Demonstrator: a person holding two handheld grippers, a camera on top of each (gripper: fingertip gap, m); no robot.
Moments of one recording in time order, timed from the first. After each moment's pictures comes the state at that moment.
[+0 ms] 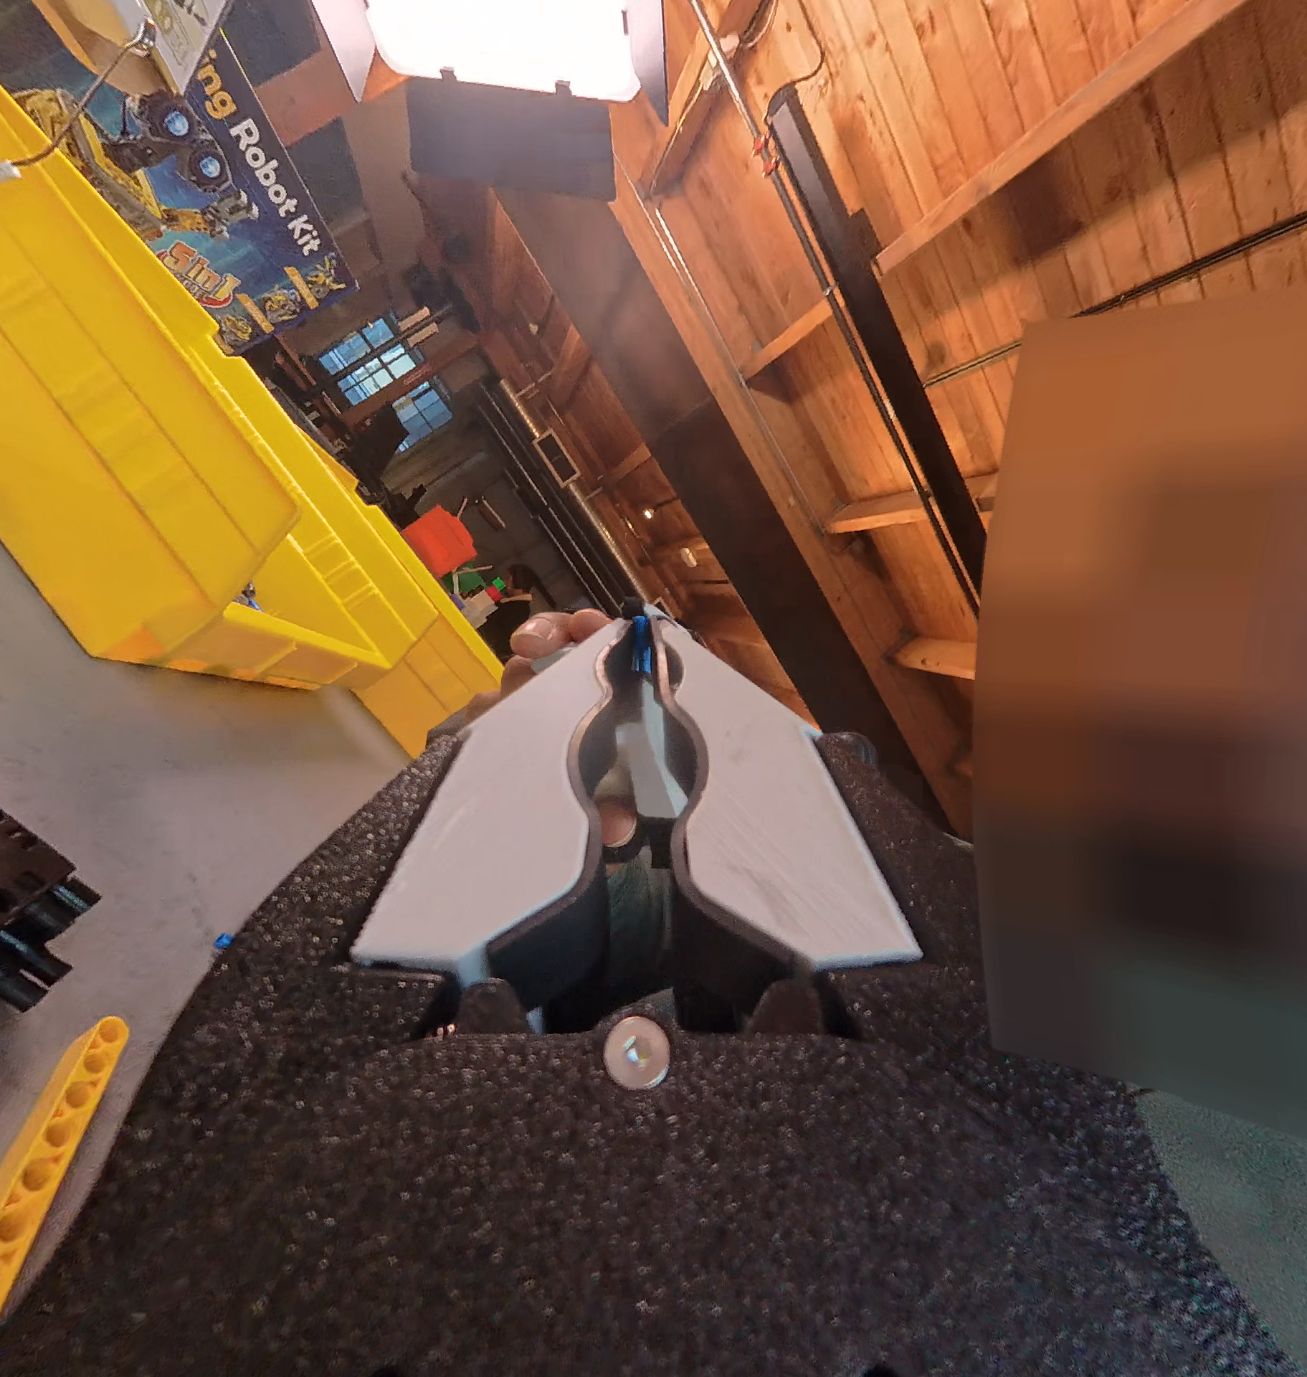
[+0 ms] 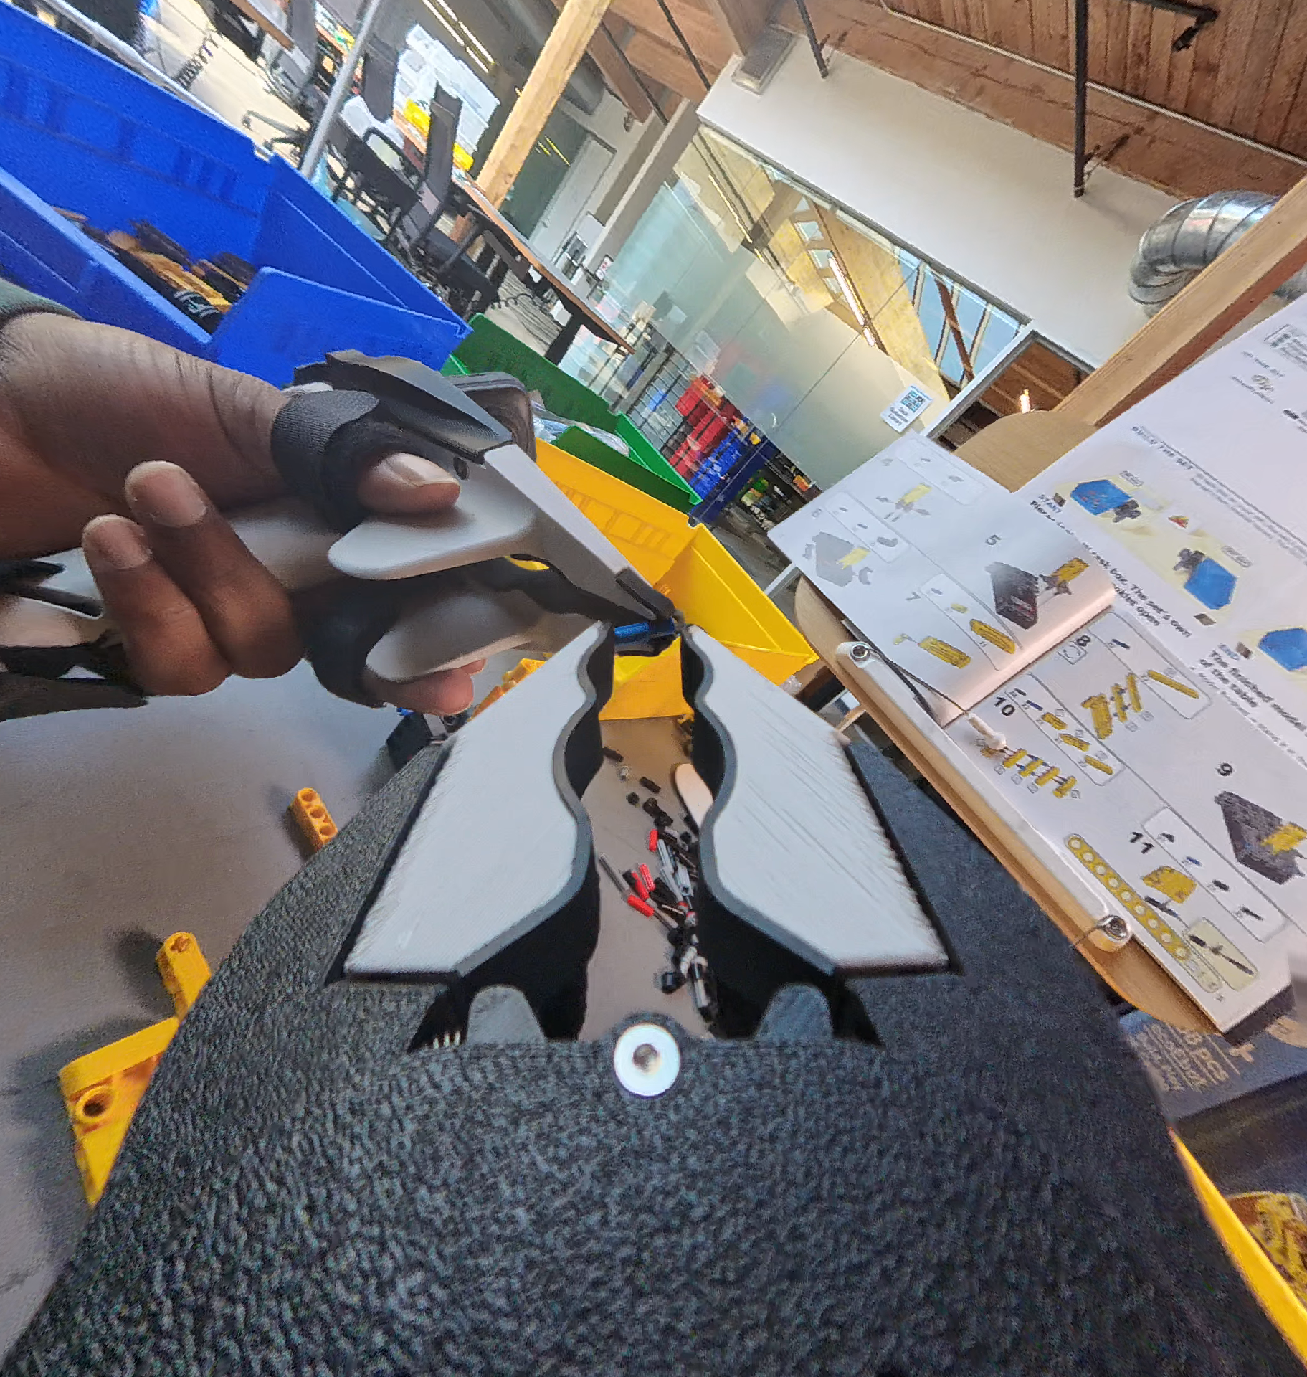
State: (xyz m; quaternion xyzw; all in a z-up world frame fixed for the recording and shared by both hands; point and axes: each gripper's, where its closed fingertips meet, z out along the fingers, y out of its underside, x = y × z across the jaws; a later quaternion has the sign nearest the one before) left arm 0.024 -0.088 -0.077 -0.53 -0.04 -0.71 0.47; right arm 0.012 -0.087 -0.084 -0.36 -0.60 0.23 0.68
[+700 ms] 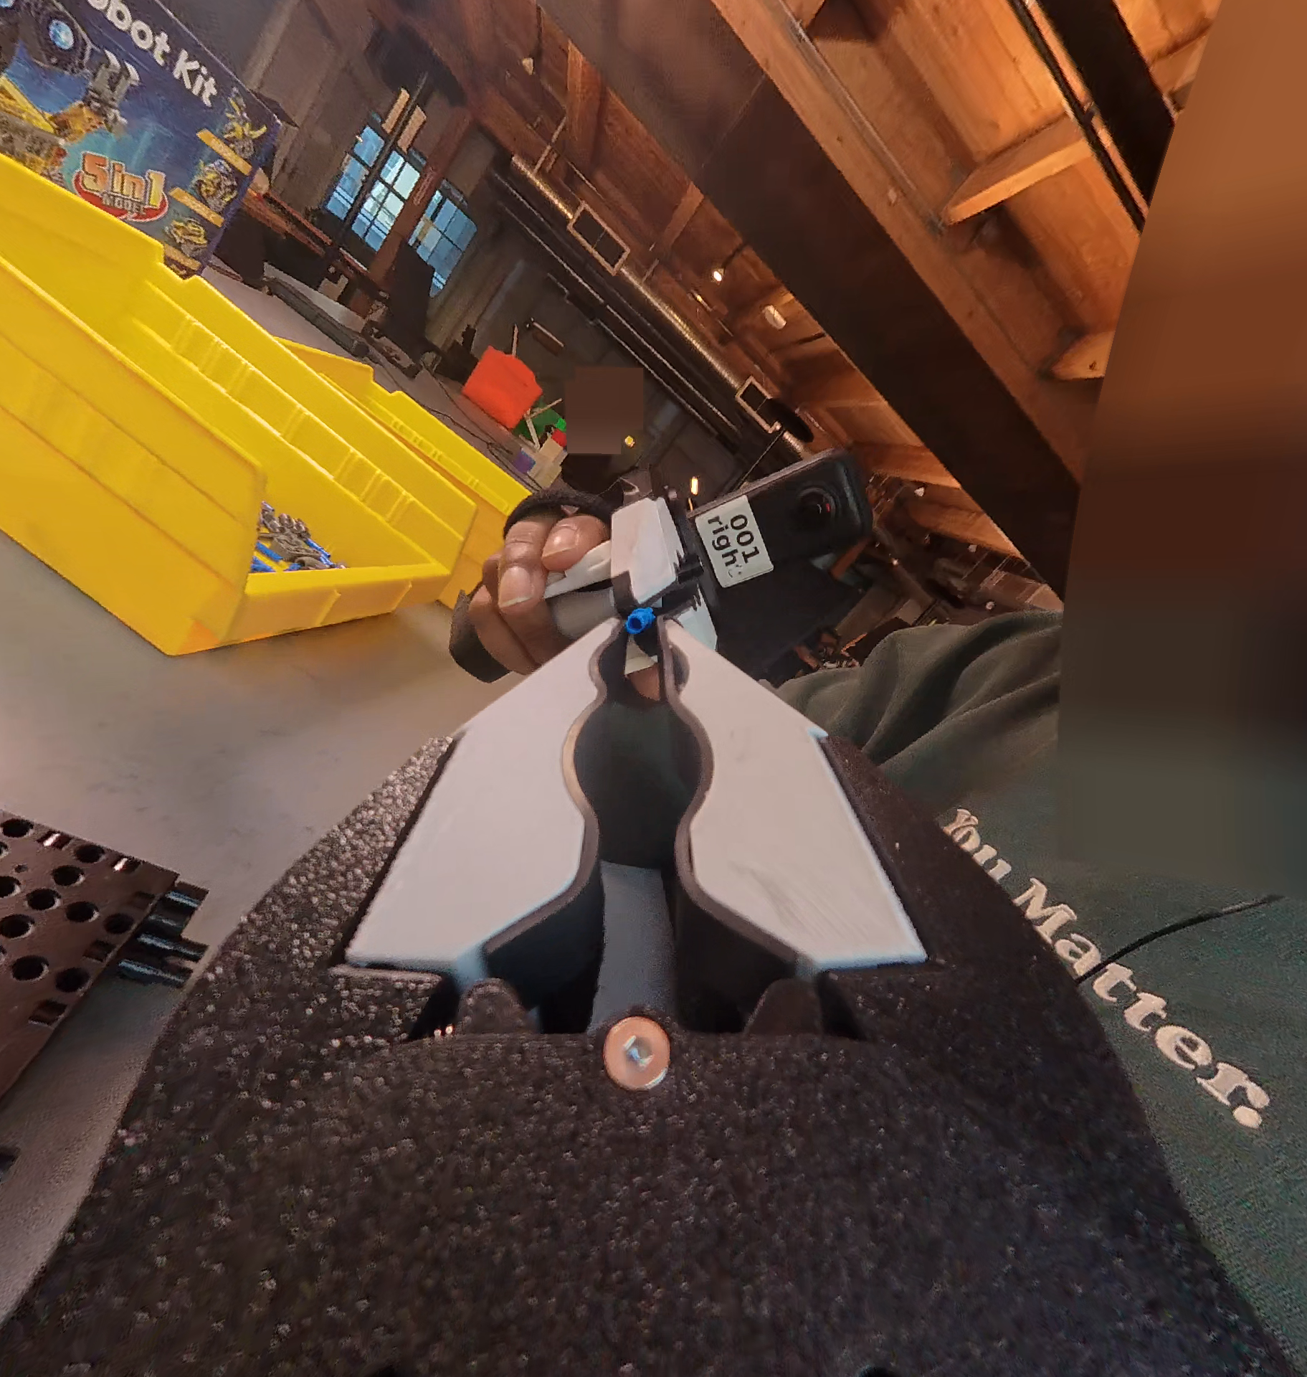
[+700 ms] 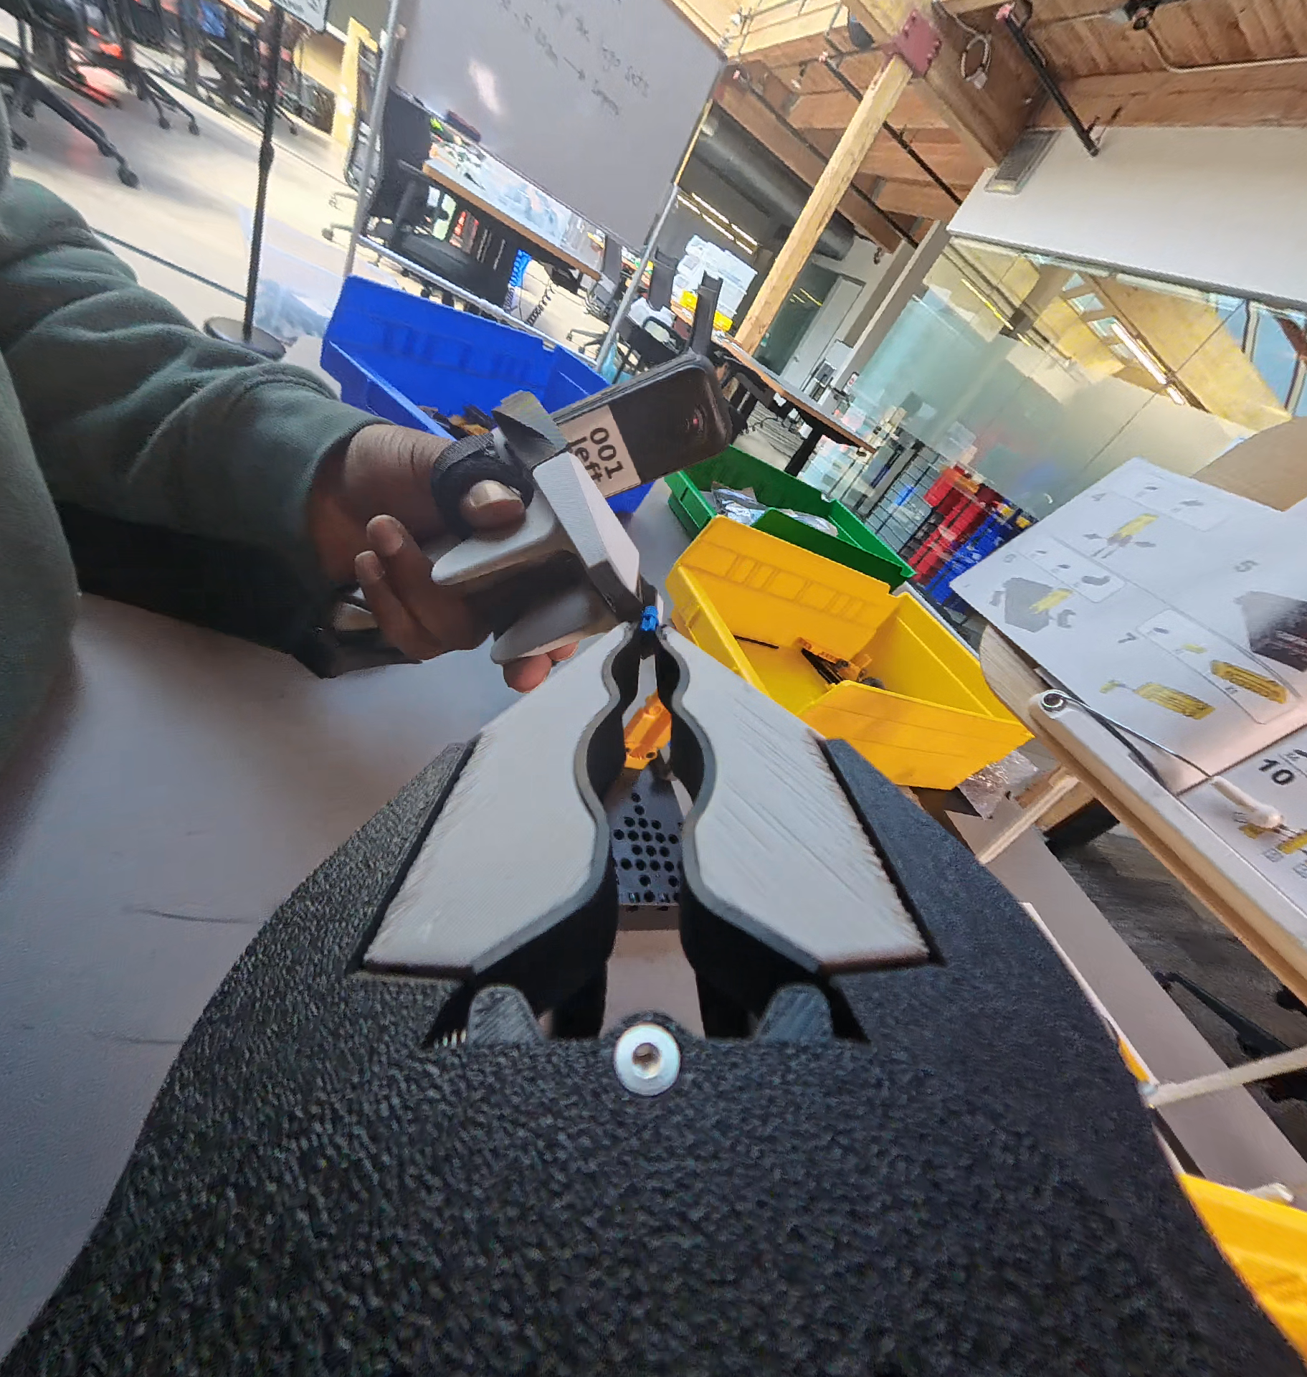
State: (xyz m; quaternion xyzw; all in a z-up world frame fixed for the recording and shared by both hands) left arm 0.047 -0.106 -0.084 -0.61 0.13 -0.62 0.48; right arm 0.037 -0.103 -0.085 -0.31 -0.65 0.40 0.56
